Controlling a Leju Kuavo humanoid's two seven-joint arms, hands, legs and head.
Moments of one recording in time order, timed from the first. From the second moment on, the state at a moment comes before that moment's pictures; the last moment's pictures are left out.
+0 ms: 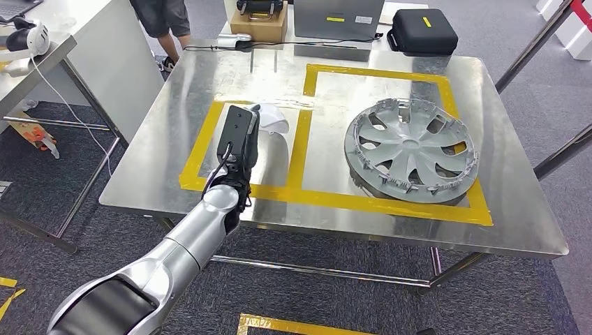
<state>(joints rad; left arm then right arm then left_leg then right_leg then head) -0.88 -0.24 -0.58 -0.27 0.04 0.39 -0.46 -0.07 0.10 -0.85 -0.17 1.18 -0.12 -0.21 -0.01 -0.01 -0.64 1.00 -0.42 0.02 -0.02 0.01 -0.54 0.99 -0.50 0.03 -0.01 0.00</state>
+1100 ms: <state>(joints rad) -0.90 -0.35 -0.64 -0.31 -0.08 0.22 -0.49 -0.07 0.10 -0.86 -0.17 1.19 -0.12 -0.21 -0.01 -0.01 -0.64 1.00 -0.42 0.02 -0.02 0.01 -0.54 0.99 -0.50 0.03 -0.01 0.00</state>
